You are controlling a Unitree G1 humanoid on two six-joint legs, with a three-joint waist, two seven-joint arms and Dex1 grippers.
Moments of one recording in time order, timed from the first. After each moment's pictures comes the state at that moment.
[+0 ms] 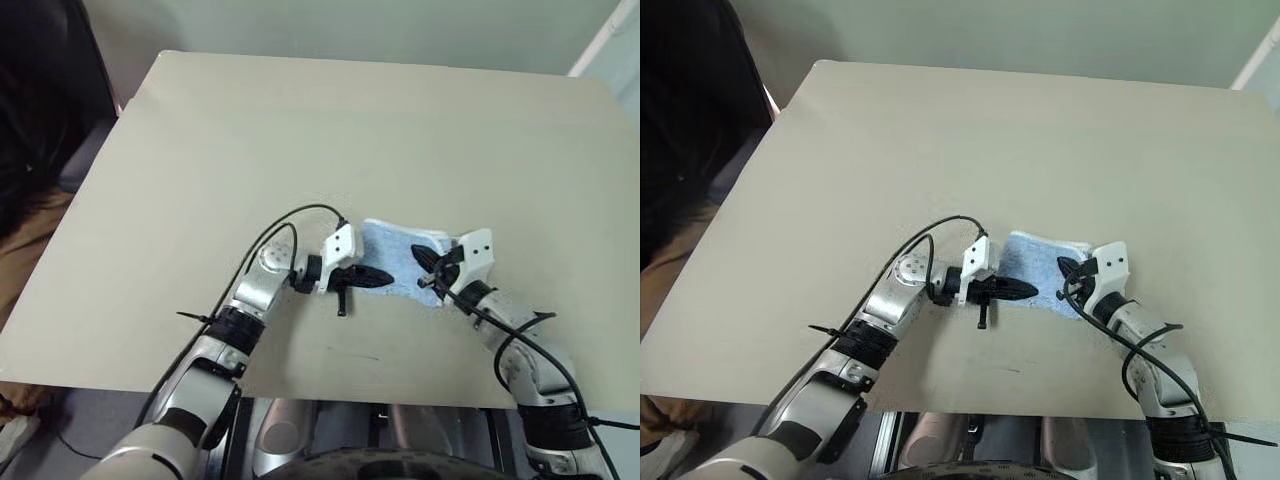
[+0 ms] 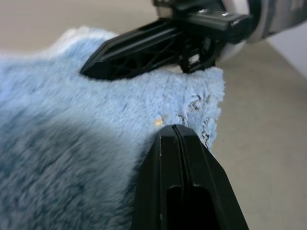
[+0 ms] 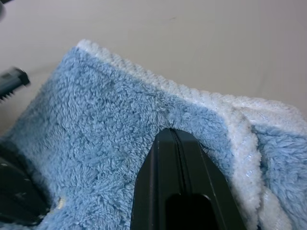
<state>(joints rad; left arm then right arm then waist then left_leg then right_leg) -0.56 0.26 -0.37 0.42 -0.15 0.06 -1.19 -0.02 -0.34 0.03 -0.27 0.39 0.45 0.34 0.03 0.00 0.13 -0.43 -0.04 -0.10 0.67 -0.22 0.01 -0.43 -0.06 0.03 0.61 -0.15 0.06</state>
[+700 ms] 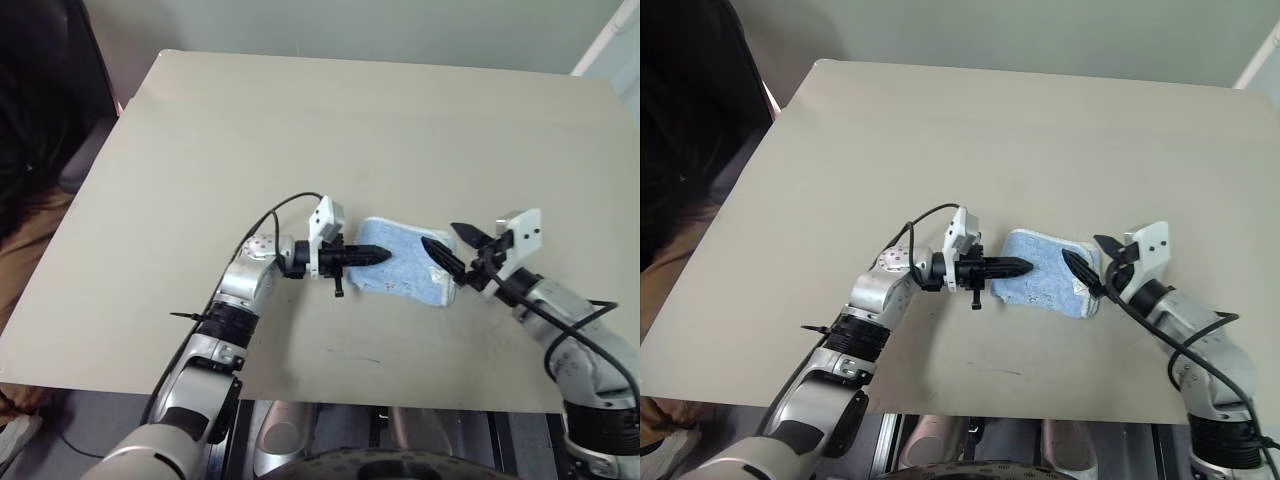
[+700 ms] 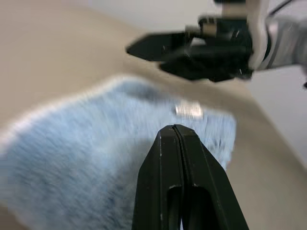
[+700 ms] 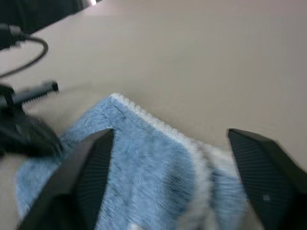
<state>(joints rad) -0.58 0.25 -0.16 0.32 -0.40 0.35 -1.20 -0.03 -0.56 -0.20 -0.42 0.62 0.65 0.51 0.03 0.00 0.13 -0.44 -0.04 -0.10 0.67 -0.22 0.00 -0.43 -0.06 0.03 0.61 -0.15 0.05</state>
